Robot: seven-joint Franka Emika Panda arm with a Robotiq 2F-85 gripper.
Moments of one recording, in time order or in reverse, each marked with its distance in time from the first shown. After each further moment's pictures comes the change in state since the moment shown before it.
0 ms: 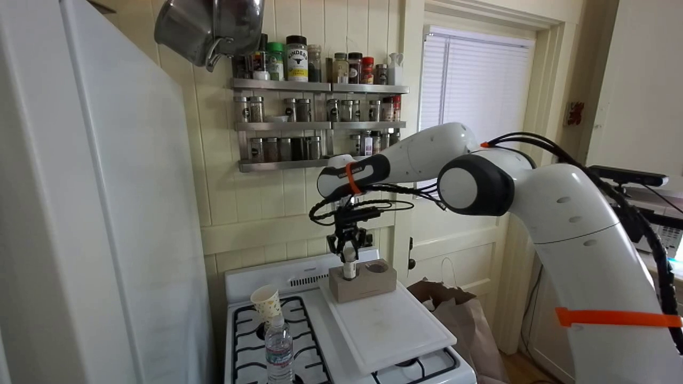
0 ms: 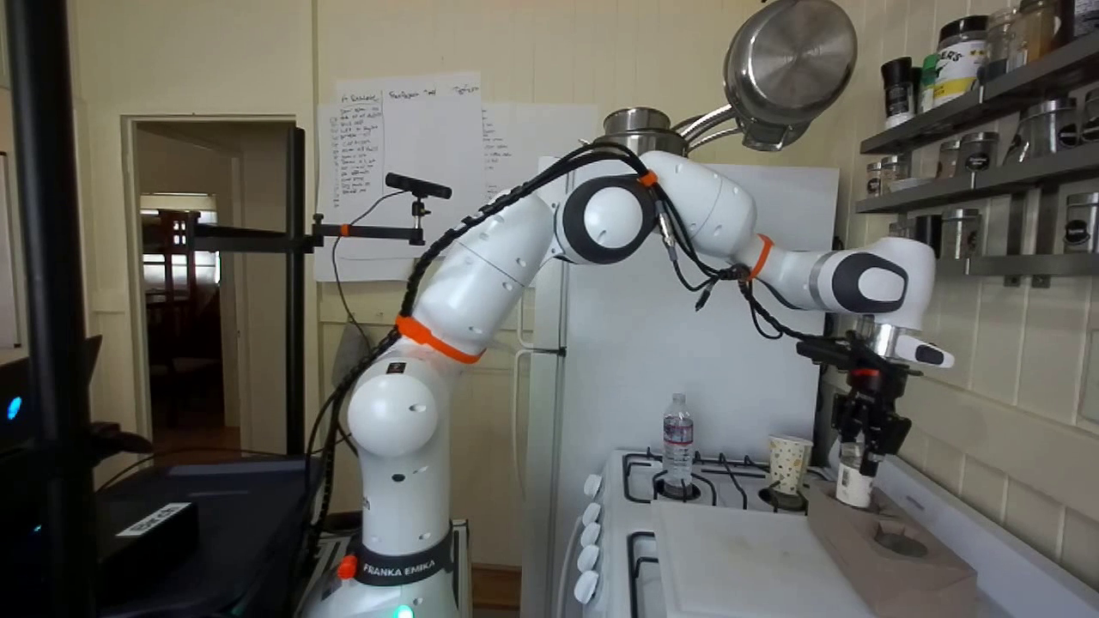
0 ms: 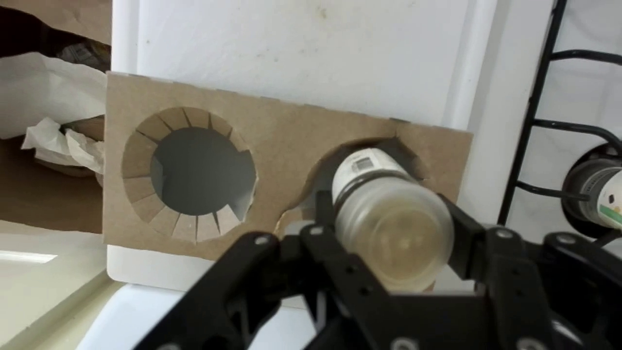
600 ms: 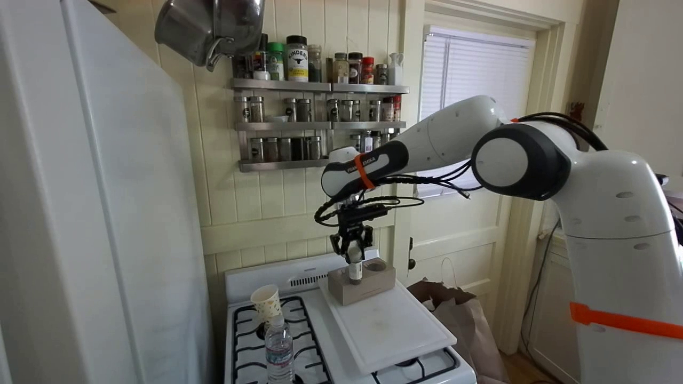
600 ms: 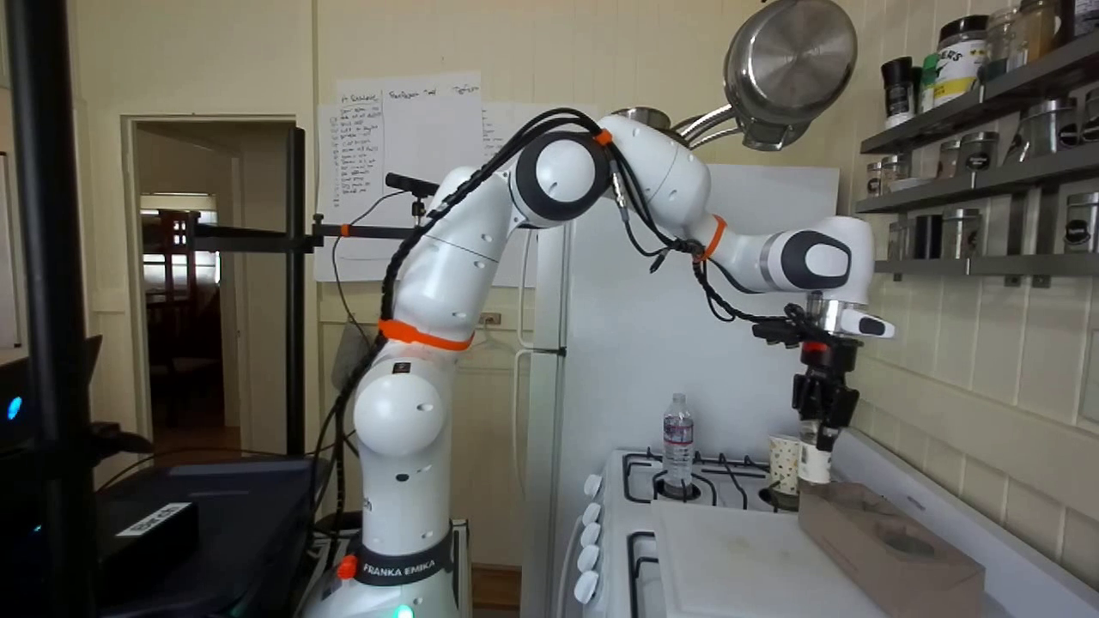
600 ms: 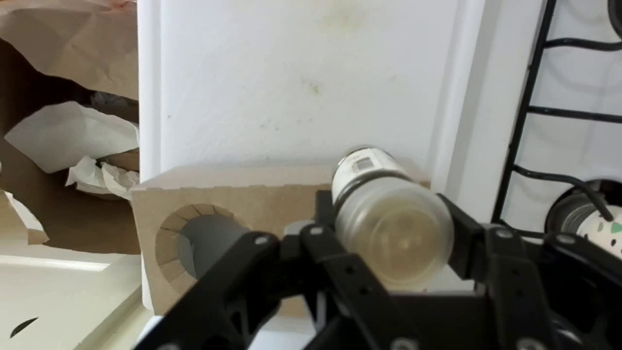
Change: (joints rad) arm 0.062 -0.242 -0.003 -0.302 -0.058 0.086 0.115
